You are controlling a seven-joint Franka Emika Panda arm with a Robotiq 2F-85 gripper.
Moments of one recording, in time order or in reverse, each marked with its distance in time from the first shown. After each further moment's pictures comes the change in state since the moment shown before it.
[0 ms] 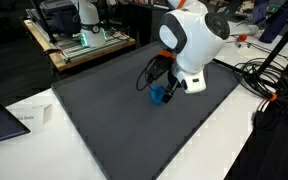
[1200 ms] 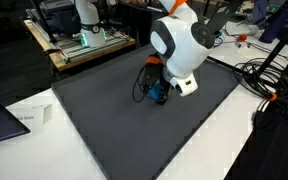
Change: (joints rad) arm -0.049 -0.053 0.042 -0.152 -0.036 0.058 -0.264
